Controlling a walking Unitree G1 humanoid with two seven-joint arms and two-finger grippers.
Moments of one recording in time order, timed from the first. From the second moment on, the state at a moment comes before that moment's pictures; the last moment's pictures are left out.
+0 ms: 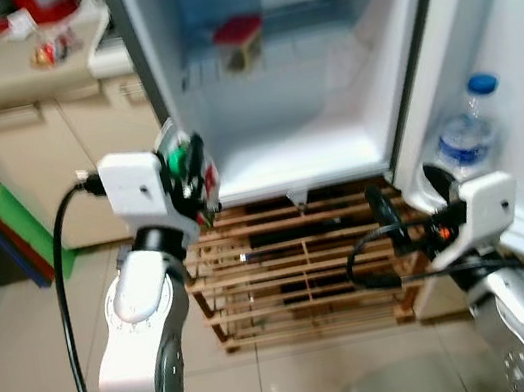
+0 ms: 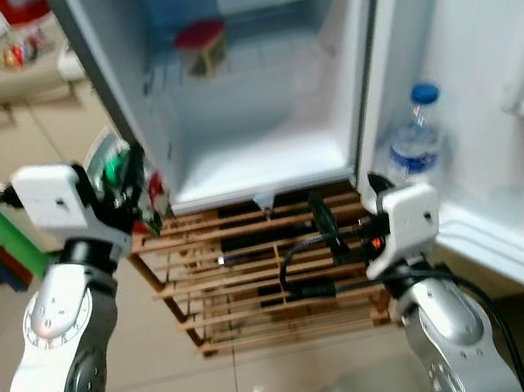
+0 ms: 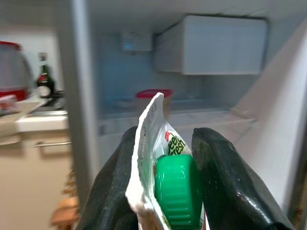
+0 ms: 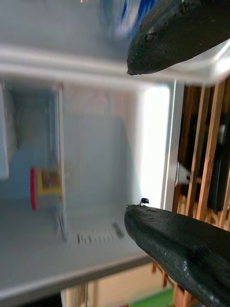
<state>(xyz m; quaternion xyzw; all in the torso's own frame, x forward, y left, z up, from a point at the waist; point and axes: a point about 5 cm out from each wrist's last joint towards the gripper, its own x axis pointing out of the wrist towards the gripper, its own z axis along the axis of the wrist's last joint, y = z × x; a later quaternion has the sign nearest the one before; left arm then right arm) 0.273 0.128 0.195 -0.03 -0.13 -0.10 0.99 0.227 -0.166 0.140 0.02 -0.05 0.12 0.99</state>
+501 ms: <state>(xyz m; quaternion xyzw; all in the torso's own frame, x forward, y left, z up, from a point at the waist) 0.276 0.123 0.198 -0.04 -0.14 -0.09 0.98 0.223 -0.170 0.137 0.01 -0.04 0.13 0.99</state>
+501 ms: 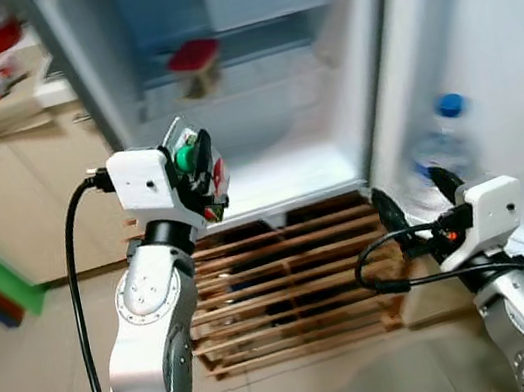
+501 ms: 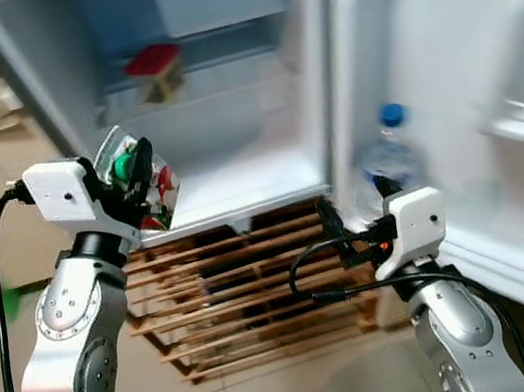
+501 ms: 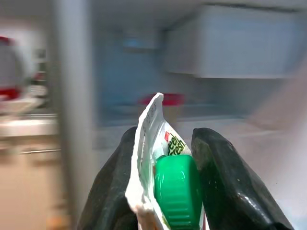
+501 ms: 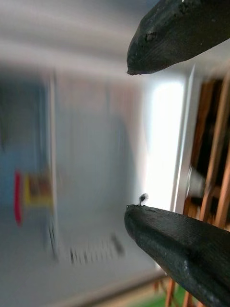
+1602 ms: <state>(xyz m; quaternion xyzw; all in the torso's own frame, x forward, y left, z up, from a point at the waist) 0.357 0.081 0.167 -0.05 -0.08 -0.17 0.98 0.153 -0.182 0.132 -0.01 0.02 0.09 1.00</state>
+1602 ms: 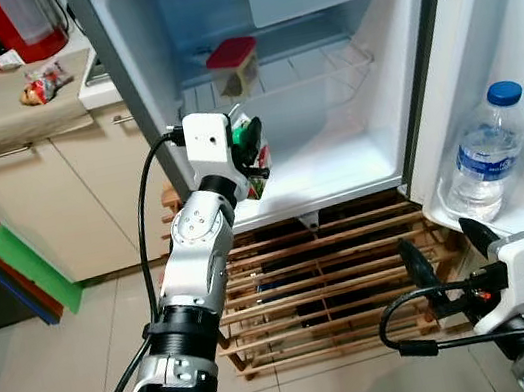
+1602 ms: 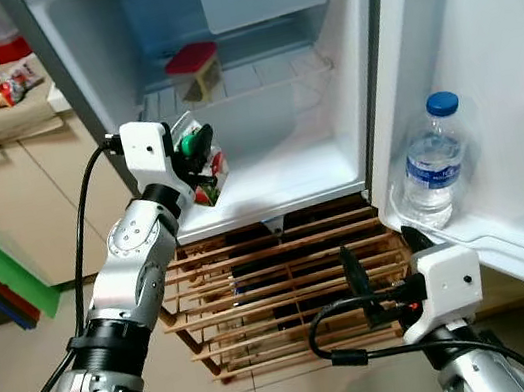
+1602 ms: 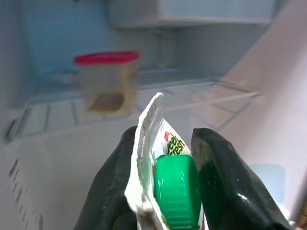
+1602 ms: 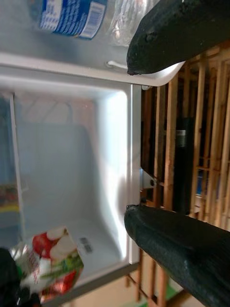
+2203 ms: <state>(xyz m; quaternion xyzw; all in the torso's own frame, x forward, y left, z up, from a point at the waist) 0.387 0.091 0.165 -0.07 -0.07 -0.12 0.99 0.101 -0.184 0.163 -0.03 0.08 0.07 0.99</state>
